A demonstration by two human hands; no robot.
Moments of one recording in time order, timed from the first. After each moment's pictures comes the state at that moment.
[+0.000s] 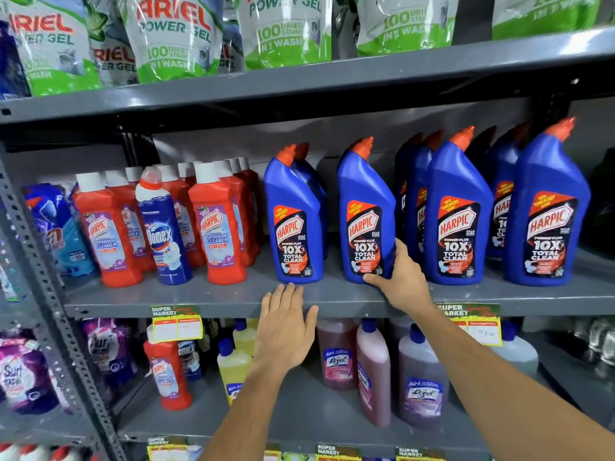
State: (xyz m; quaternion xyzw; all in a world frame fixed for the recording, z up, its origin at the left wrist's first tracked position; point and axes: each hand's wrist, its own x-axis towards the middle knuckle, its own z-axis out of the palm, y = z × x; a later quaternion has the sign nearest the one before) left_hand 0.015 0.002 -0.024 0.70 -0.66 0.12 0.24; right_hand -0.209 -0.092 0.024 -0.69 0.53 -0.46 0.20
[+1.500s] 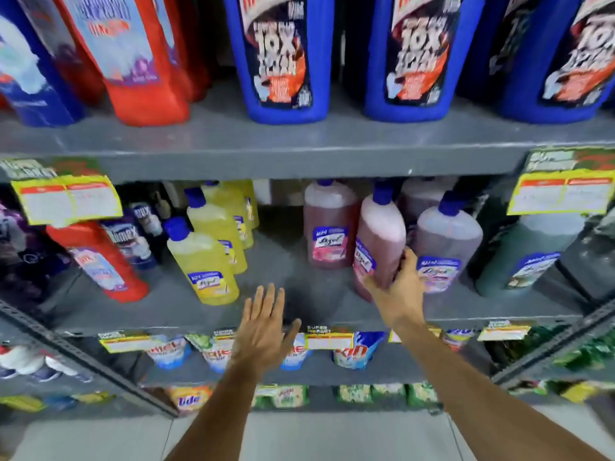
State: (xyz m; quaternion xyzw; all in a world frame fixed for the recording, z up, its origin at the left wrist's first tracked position) left_hand 0.072 0.001 -0.319 0.69 -0.72 -0.06 0.07; right_hand -0.174 -0.055 -0.249 -0.54 0.65 -0.46 0.28
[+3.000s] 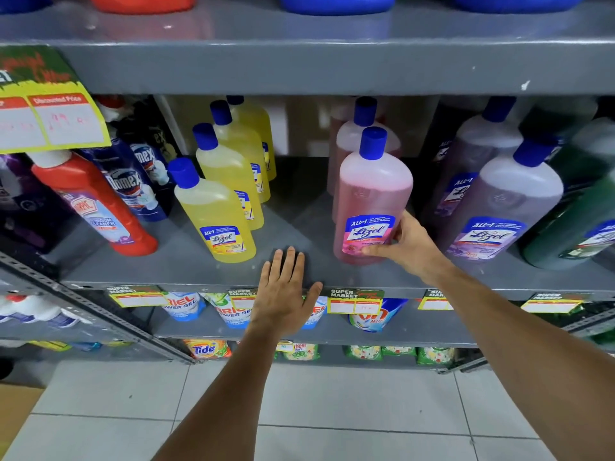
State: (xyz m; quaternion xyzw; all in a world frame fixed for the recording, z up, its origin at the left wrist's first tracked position) left_hand 0.082 -0.008 -0.355 0.69 -0.71 -0.08 0.08; right_hand -0.158 -0.108 -0.278 -0.62 0.56 -0.31 0.46
